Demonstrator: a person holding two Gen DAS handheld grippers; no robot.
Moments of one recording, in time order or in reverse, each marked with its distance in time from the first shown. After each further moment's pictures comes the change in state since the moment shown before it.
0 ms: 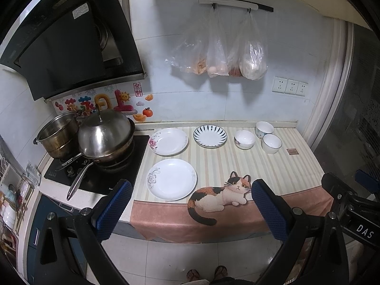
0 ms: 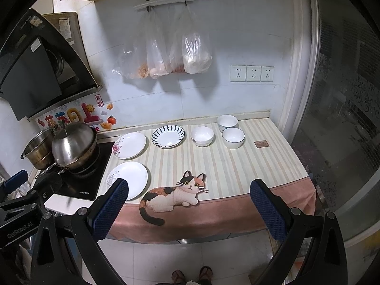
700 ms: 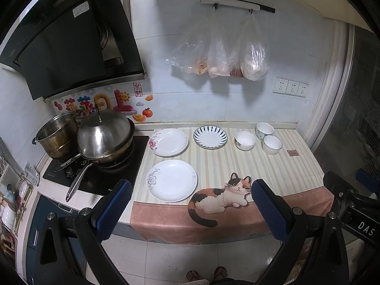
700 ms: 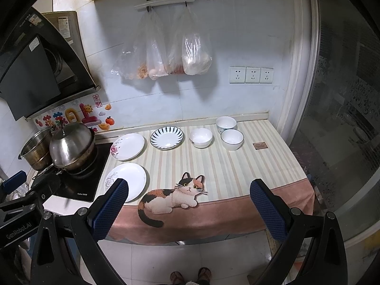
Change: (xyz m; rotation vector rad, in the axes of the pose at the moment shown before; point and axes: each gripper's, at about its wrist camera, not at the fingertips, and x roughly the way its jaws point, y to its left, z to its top) left arm -0.003 0.001 0.001 -0.005 -0.006 0.000; right arm 0.005 -0.002 0.001 0.000 -0.003 -0.010
